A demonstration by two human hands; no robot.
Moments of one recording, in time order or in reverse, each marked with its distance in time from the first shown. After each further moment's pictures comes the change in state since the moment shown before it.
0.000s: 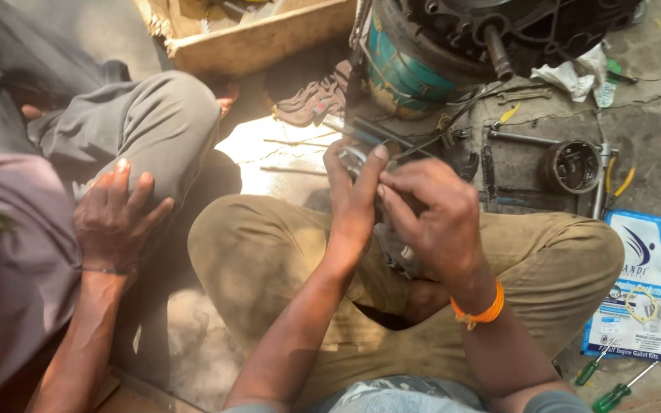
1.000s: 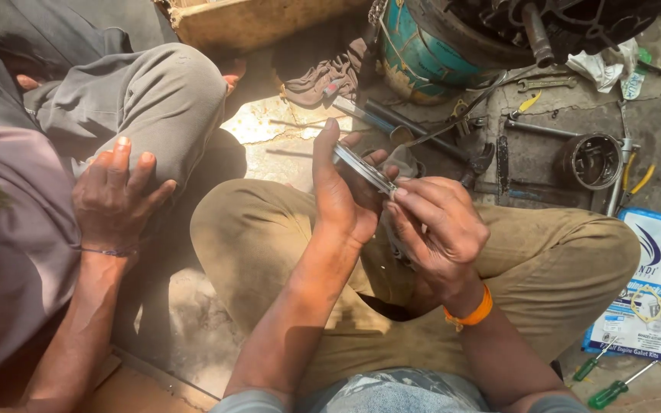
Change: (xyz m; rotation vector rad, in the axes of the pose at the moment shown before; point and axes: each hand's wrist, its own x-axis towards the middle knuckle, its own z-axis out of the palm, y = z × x) left_hand 0.016 0.000 -0.016 -0.686 0.102 -0.504; right_hand -0.023 -0.003 0.012 -0.016 0.122 -0.126
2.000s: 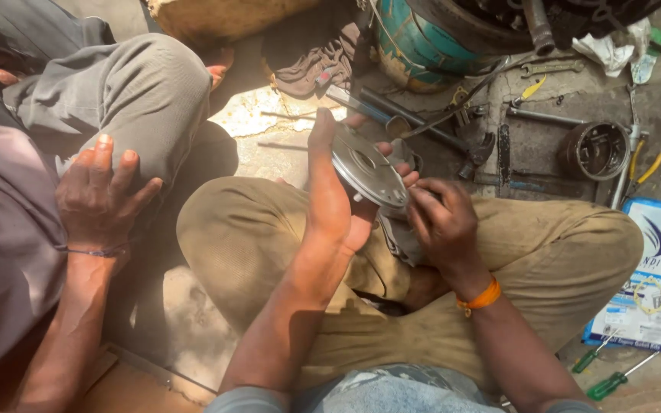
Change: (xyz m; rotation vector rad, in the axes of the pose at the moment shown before) left_hand -0.013 0.008 0.017 0.030 -0.182 -0.015; right_hand -0.069 0.078 0.005 -0.288 -0.314 0.076
